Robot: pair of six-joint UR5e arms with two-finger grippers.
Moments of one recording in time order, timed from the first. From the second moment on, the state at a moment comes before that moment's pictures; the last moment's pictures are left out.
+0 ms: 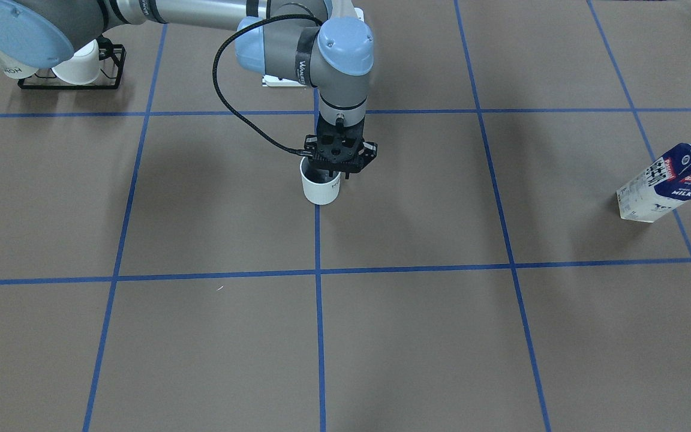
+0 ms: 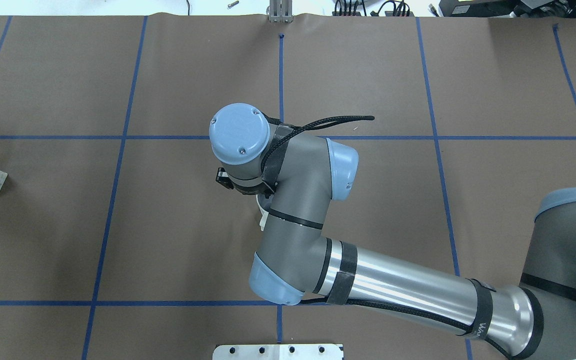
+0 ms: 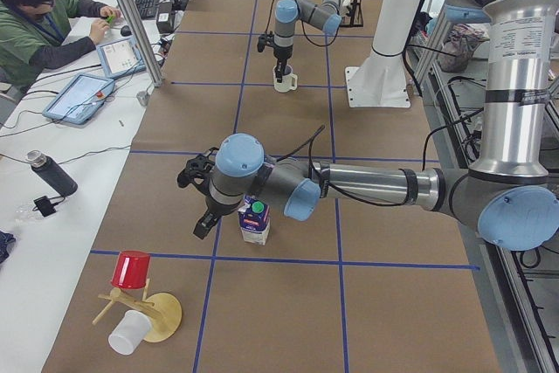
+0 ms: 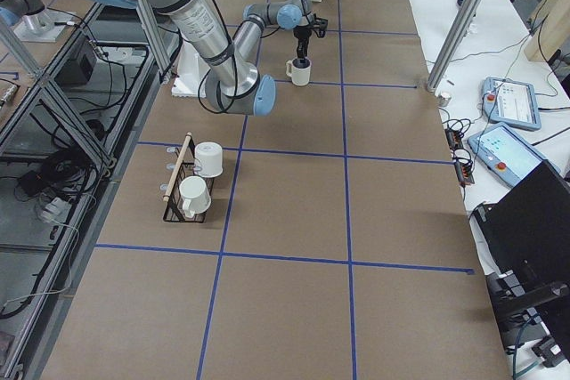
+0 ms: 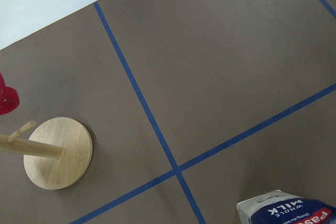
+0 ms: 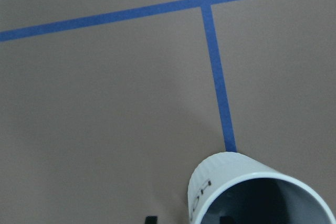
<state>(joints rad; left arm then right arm) -1.60 -1.55 -1.66 -1.97 -2.35 0.17 0.45 -0.61 1.48 -1.67 1.79 1.43</state>
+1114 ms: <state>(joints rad) -1.60 -1.54 -1.67 -2.02 -2.43 -0.01 1.05 -1.07 1.87 -1.77 2.11 0.62</state>
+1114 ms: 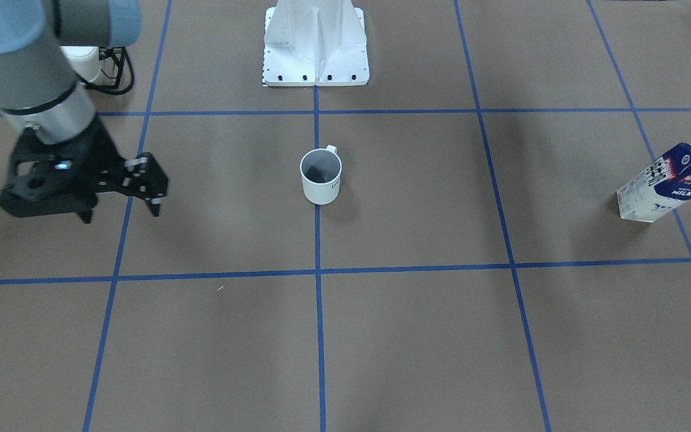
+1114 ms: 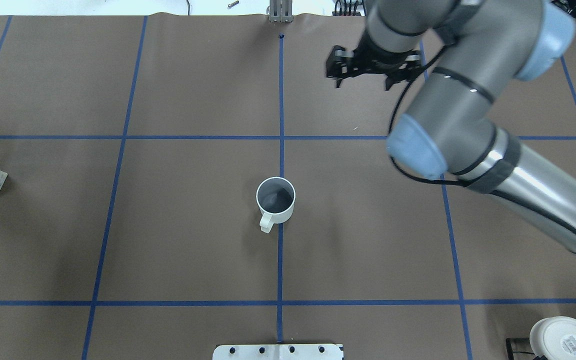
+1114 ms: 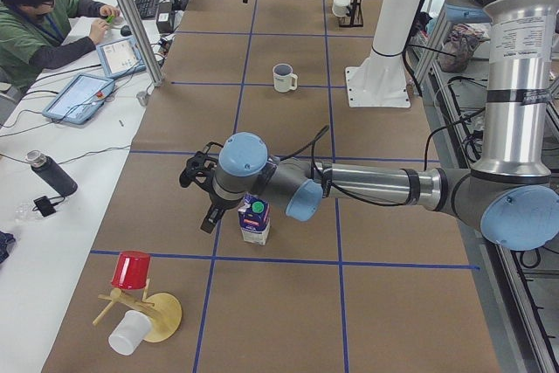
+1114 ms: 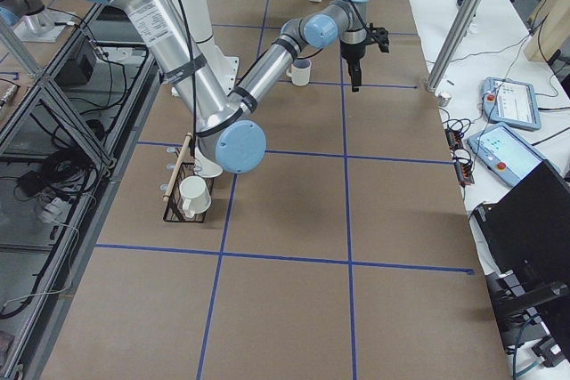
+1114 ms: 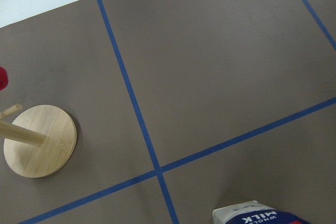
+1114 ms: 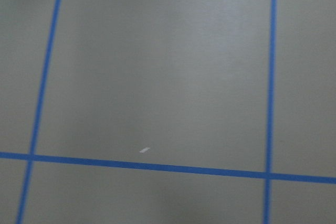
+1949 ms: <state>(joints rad) -1.57 -1.55 -1.69 -2.02 -2.44 -0.09 1.52 -1.70 1.90 -1.76 2.20 -0.07</state>
